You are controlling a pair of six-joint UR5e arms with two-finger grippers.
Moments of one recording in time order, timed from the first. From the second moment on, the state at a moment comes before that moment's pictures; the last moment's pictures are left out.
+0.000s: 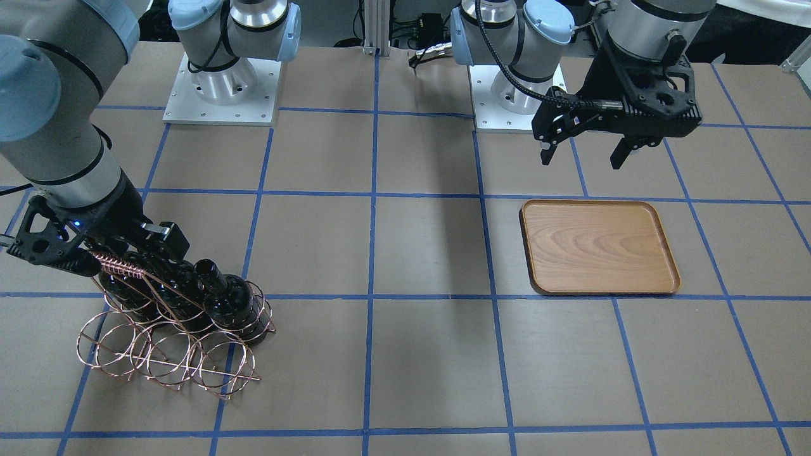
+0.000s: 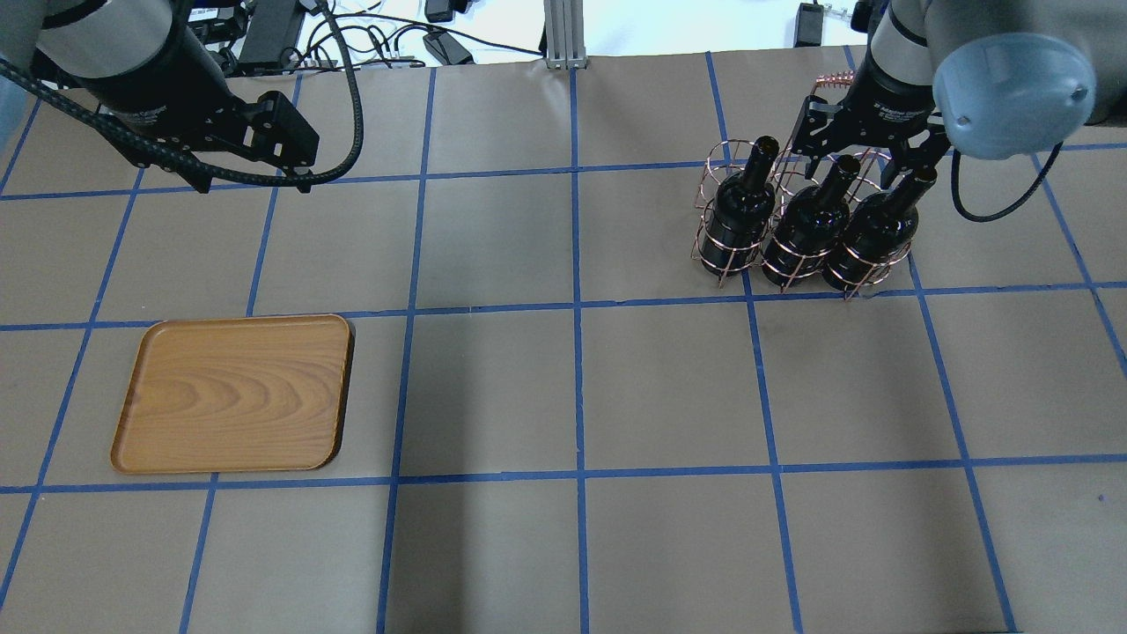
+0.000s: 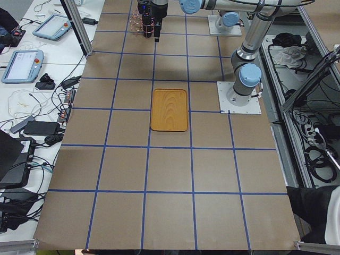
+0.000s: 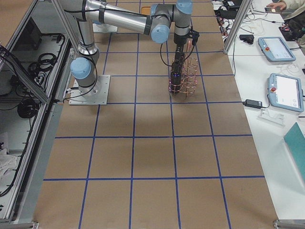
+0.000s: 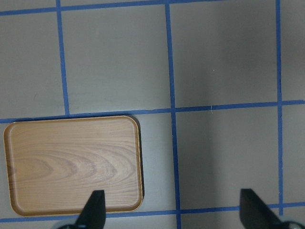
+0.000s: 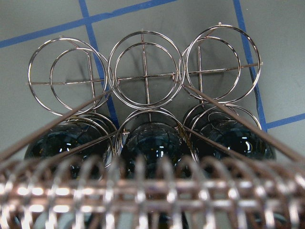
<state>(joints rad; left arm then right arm) -1.52 -1.54 -1.54 -1.55 1.57 0.10 1.47 -1.38 1.61 -1.85 -1.60 0.14</state>
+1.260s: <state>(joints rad) -1.52 -1.54 -1.54 -1.55 1.57 0.10 1.47 -1.36 1.59 -1.84 -1.59 0.14</state>
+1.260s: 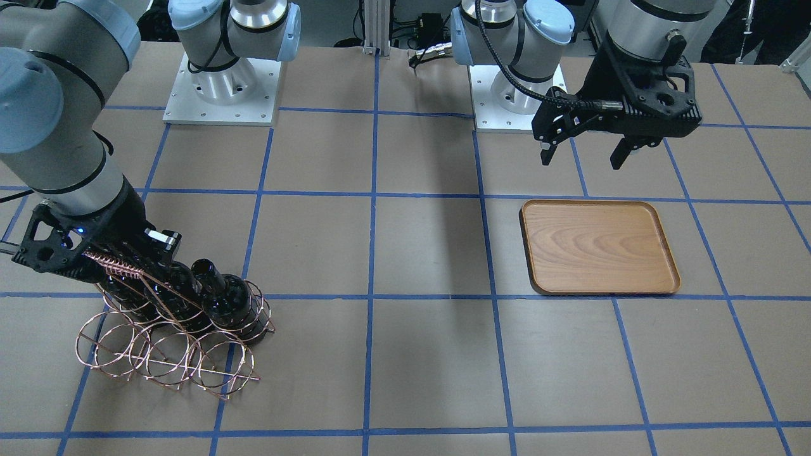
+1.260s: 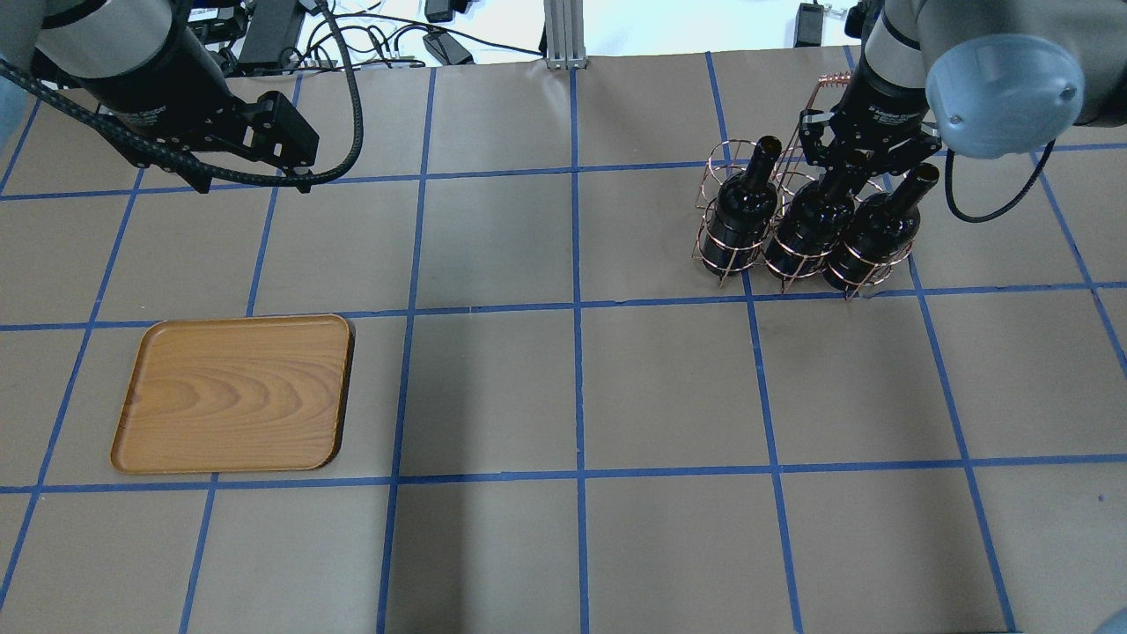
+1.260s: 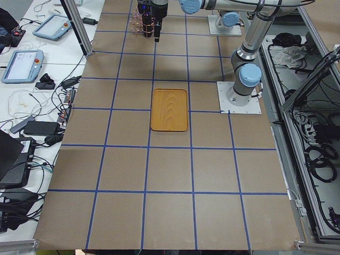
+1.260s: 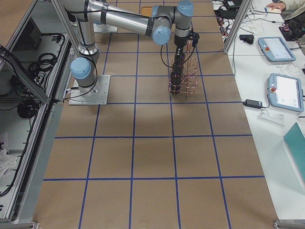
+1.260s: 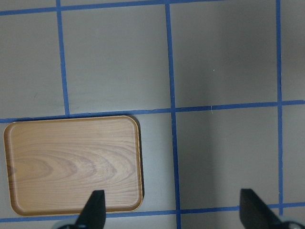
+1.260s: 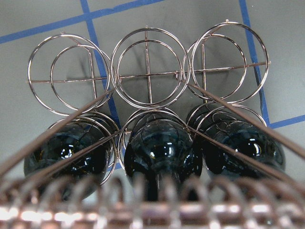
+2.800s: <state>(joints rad) -1.52 -1.54 -1.54 -1.55 1.57 0.10 1.86 -1.49 1.38 -1.46 -1.58 0.57</state>
